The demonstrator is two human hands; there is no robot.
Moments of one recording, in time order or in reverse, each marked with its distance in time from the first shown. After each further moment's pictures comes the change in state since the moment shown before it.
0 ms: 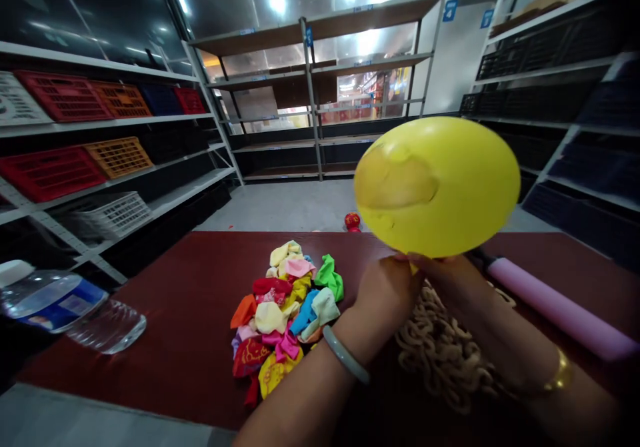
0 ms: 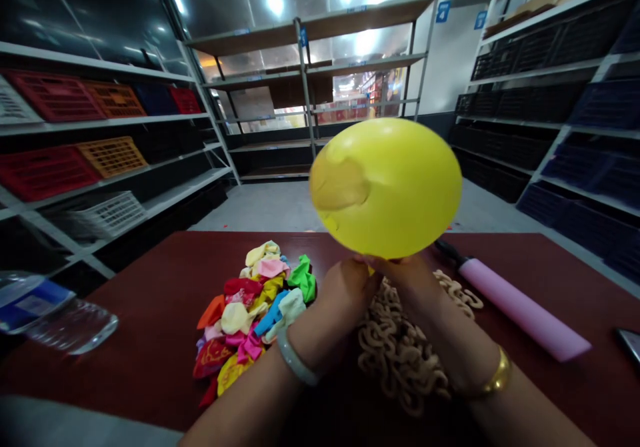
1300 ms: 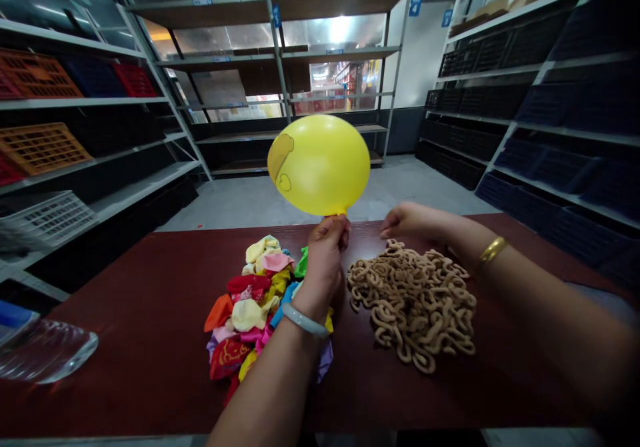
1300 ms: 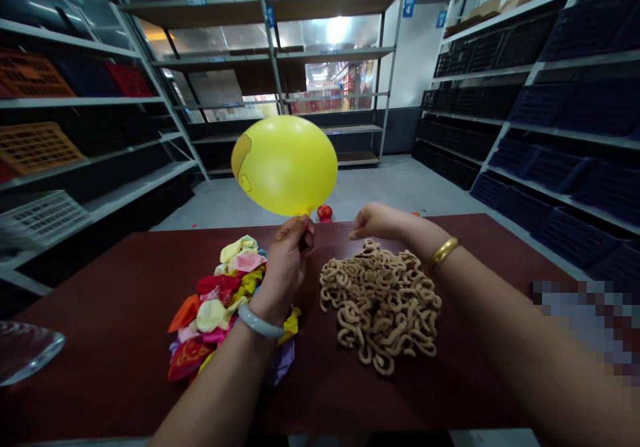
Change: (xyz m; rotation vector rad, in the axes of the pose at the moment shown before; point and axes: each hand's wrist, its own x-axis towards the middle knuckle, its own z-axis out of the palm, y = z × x) left_hand 0.031 0.022 -0.026 -0.259 -0.015 -0.001; right_hand 0.076 -0.037 -0.051 -0.855 -0.474 0.514
